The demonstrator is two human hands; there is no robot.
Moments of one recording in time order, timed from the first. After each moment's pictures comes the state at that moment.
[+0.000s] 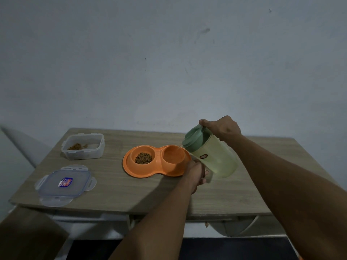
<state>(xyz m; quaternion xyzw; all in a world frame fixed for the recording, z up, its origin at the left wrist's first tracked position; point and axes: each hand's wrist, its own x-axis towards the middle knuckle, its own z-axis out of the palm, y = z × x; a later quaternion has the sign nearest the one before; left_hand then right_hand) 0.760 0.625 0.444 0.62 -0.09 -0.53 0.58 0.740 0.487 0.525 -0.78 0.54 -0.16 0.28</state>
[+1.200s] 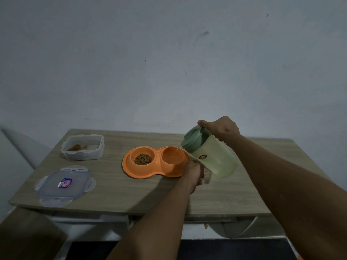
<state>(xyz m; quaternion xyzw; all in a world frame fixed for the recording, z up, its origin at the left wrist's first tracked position) 0.759 0.628 0.450 0.63 -0.11 -0.53 0.56 0.739 0.486 0.529 -0.79 0.52 -0.15 0.28</state>
